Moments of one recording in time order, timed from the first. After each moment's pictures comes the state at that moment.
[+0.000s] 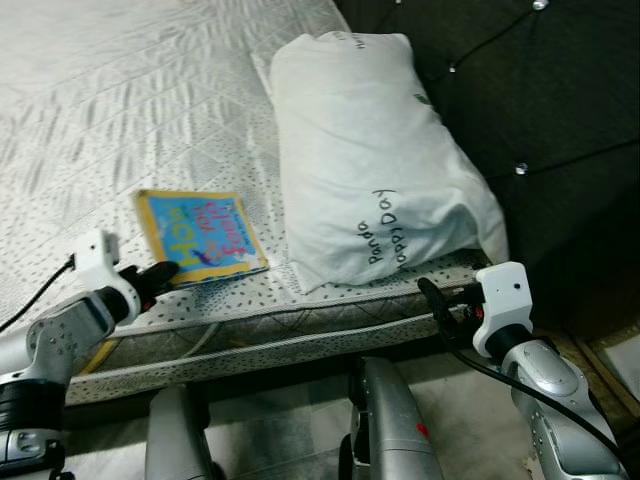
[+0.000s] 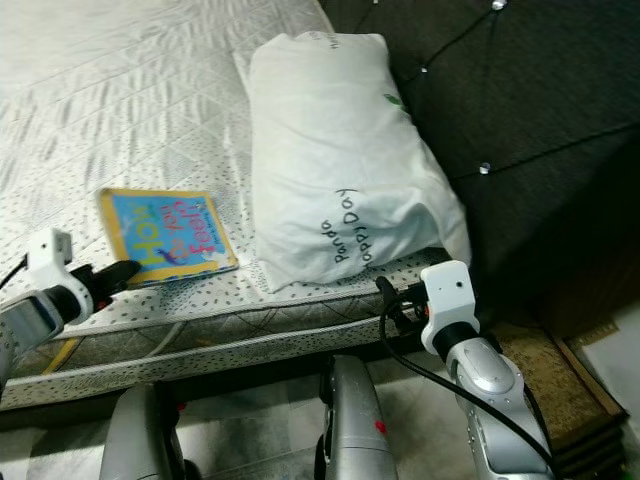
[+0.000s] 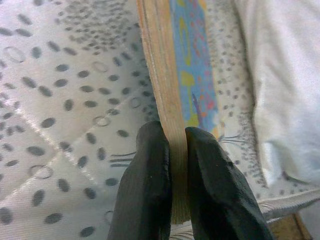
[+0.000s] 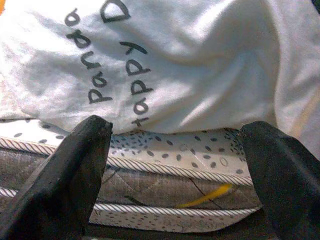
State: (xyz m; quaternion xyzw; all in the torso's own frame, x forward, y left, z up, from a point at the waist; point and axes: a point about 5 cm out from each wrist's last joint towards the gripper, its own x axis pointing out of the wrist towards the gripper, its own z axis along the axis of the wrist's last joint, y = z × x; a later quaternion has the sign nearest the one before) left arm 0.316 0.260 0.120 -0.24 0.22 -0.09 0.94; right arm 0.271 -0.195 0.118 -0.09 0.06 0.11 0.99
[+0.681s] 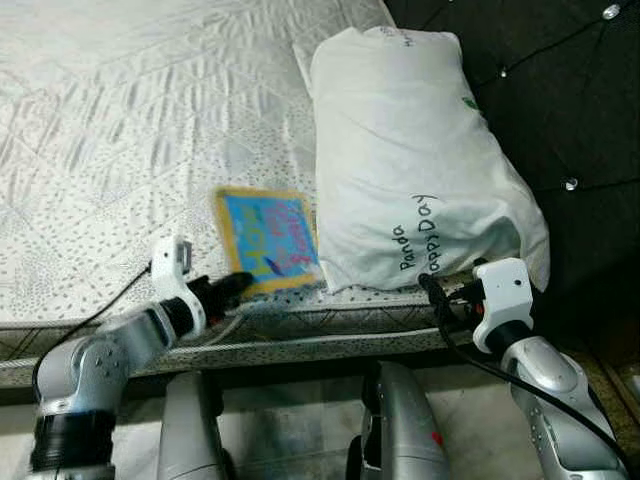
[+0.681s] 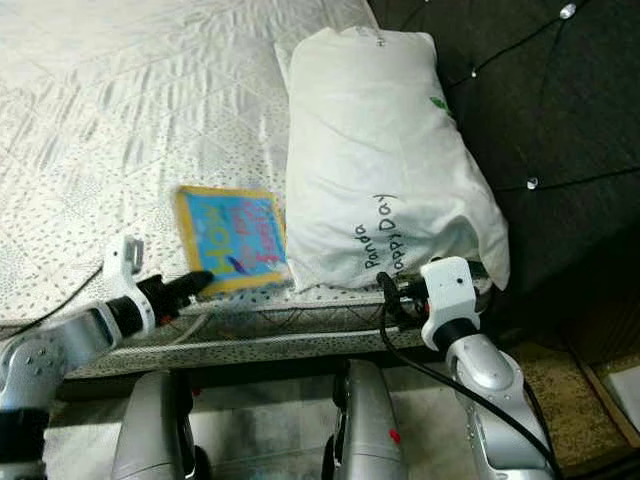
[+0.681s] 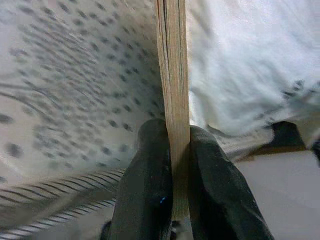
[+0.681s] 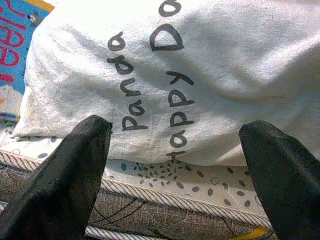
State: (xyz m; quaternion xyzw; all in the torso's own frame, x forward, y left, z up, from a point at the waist) left arm 0.289 0.177 0.127 -0.28 0.25 -0.22 0.90; right arm 0.275 -0.195 0.121 -0.10 0.05 0.11 0.99
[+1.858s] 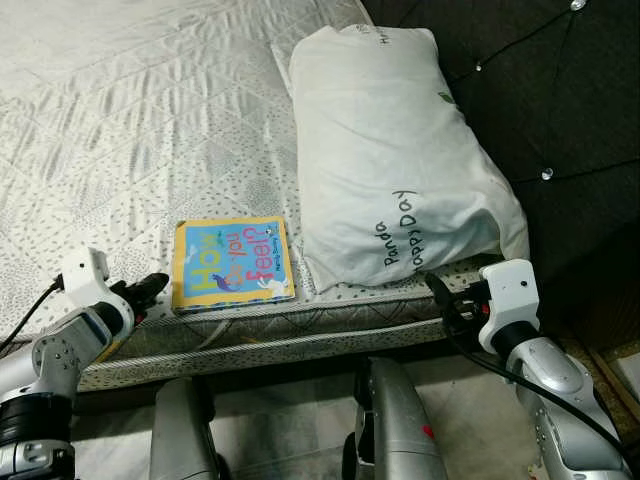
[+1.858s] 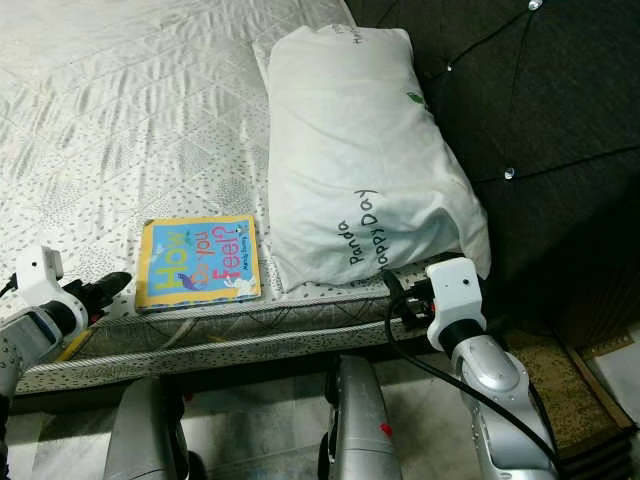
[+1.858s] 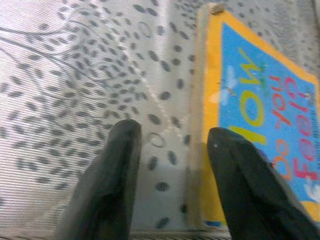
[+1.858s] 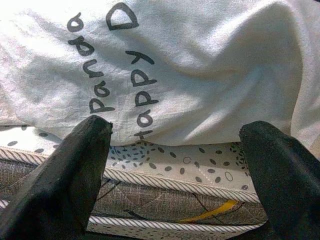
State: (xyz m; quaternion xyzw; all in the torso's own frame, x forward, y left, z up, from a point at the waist) left arm 0.305 0.282 0.096 -0.24 0.23 0.02 0.94; right arm 0.274 -0.202 0.120 -0.10 0.05 0.10 0.99
